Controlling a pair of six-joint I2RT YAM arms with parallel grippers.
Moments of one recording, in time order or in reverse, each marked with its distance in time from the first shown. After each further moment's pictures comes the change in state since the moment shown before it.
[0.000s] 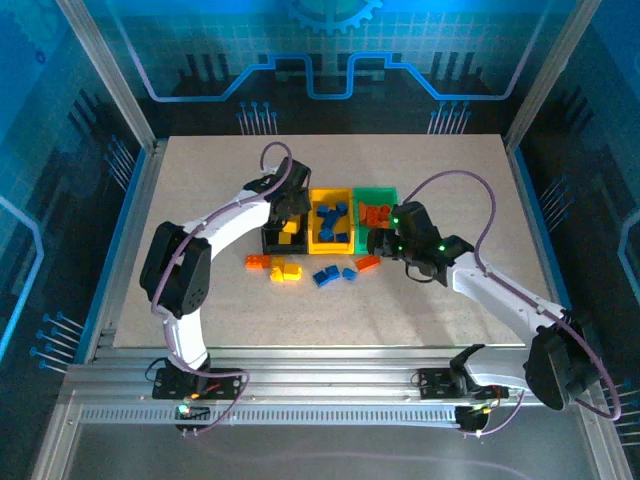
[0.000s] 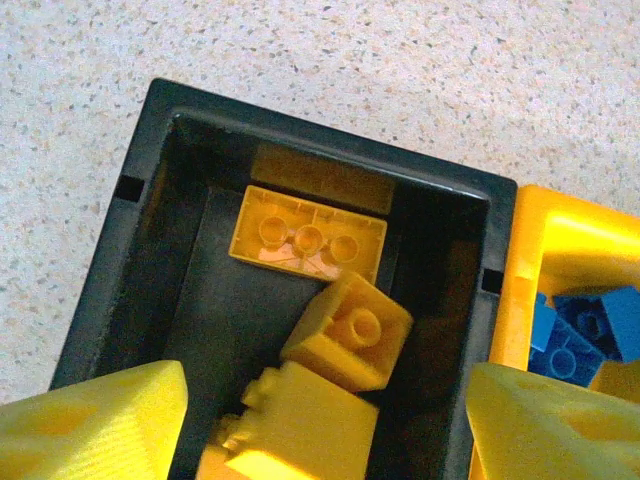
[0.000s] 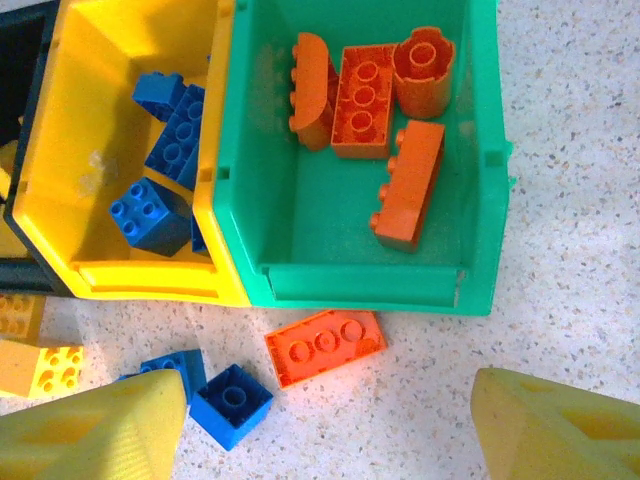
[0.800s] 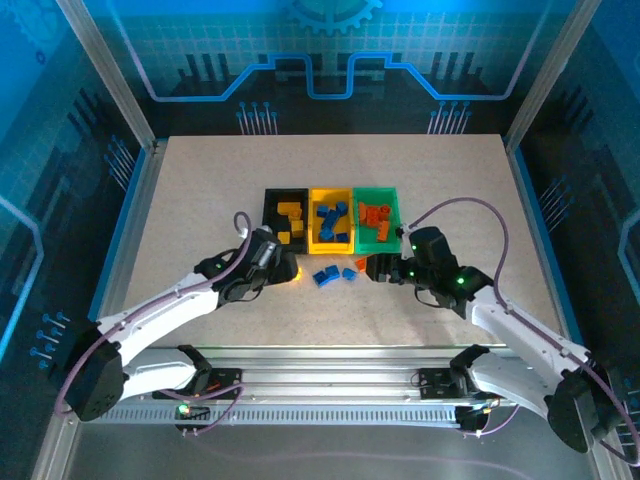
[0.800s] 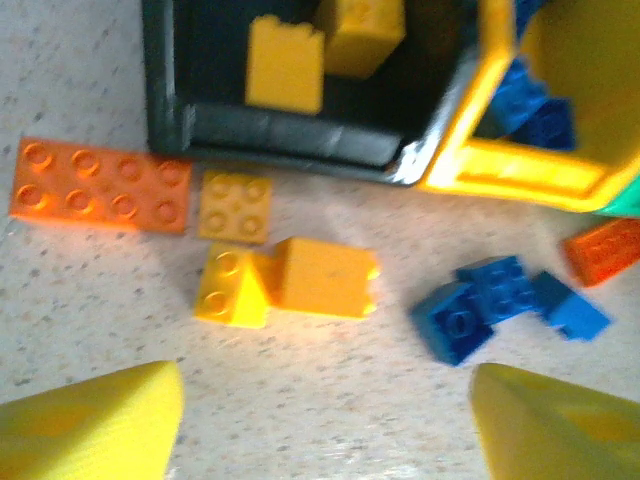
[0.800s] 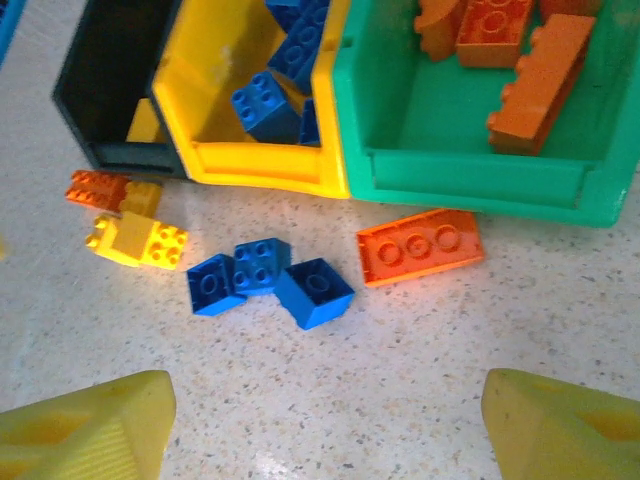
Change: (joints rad) left arm -0.166 -0.696 -0.724 0.090 0.127 -0.055; right arm 0.003 -0.259 -0.236 0.105 -0.251 -0.054
